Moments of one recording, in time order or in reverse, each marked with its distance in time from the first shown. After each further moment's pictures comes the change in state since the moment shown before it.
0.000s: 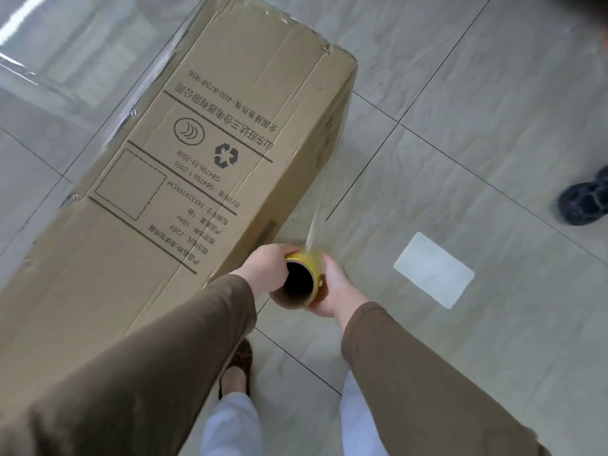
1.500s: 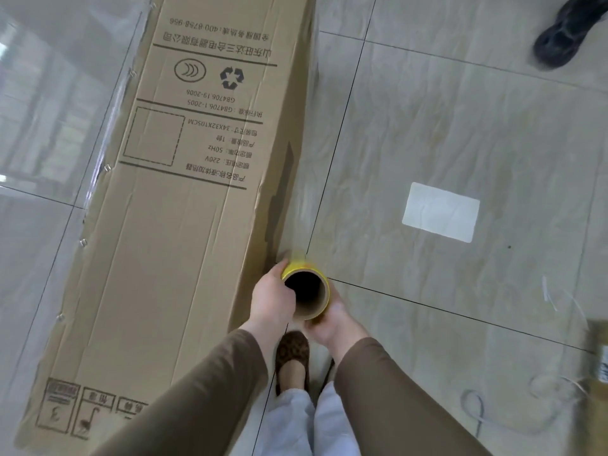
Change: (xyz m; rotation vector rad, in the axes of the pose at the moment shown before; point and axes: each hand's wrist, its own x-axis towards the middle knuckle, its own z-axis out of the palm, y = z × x) left_hand -0.147 -0.177 0.155 -0.559 0.156 -0.081; right_hand 0.060 0.306 0.022 0.574 -0.218 -0.059
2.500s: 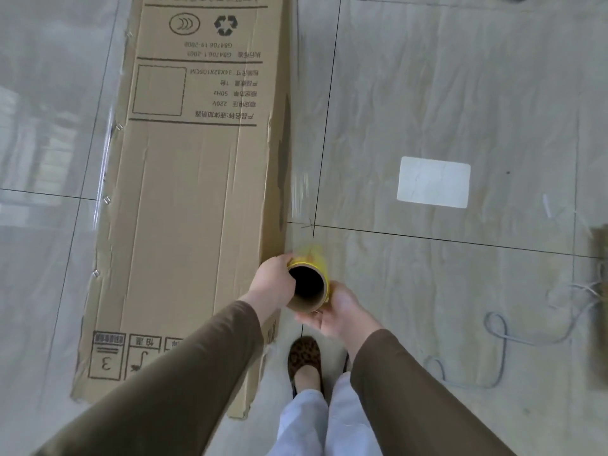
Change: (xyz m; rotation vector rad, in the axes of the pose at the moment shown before) left_hand -0.035 -0.113 -0.034 0.596 -0.187 0.250; right_hand 0.009 0.134 -0.067 -0.055 0.141 -0.141
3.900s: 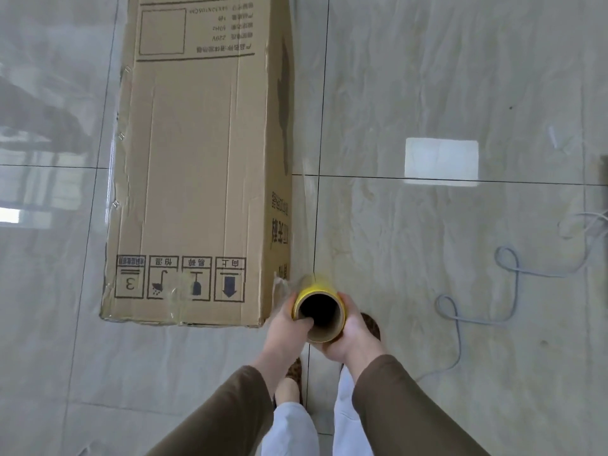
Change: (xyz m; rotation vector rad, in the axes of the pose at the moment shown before) left_hand -0.175 -0.101 0.149 -0.609 -0.071 -0.213; right_hand 0.006 0.173 -0.114 0.242 0.038 0.178
